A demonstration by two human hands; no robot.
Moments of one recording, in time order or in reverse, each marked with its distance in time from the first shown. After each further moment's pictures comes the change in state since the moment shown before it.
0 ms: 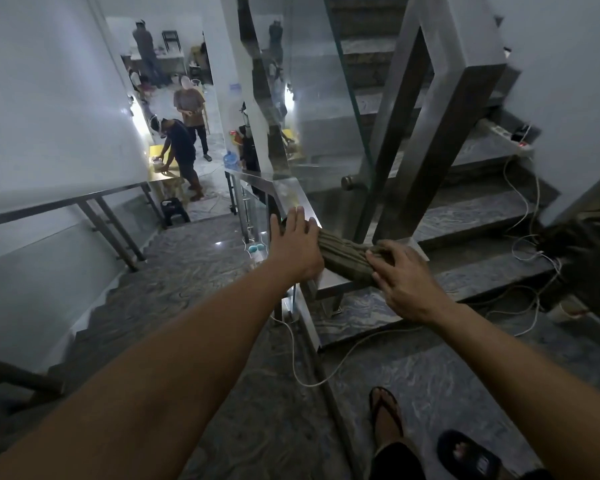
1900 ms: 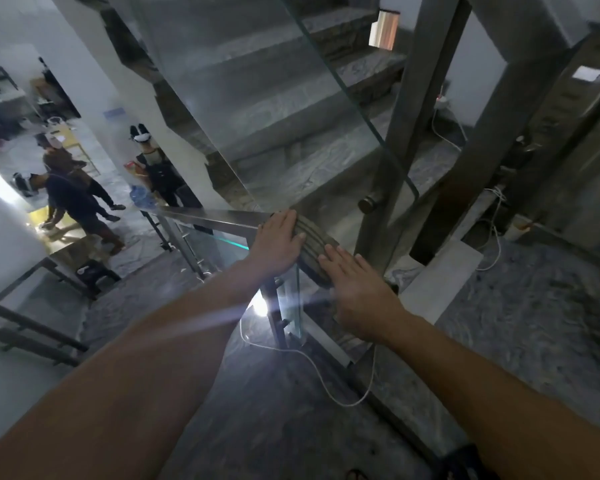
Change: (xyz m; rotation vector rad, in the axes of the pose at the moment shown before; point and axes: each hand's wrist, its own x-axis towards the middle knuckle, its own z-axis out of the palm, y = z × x) left_hand 0.166 -0.129 -0.002 -0.375 -0.046 0.425; right_hand 0.137 -0.143 0.036 0.113 -0.009 0.266
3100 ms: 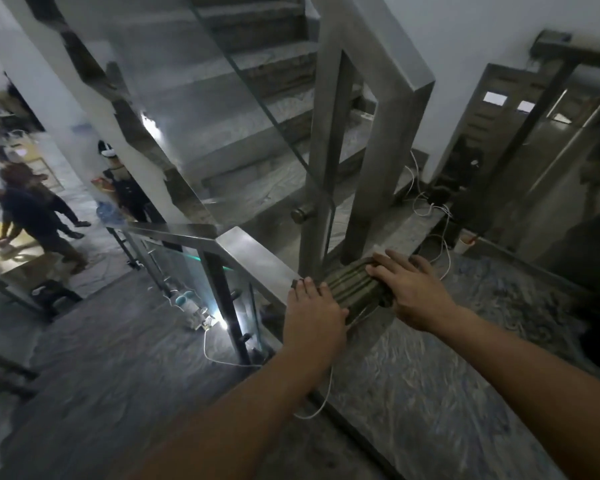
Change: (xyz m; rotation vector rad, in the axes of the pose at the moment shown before) left_hand -0.113 0.184 0.061 0.348 -0.130 0.016; right_hand -0.100 0.153 -0.049 -0.247 0.057 0.143
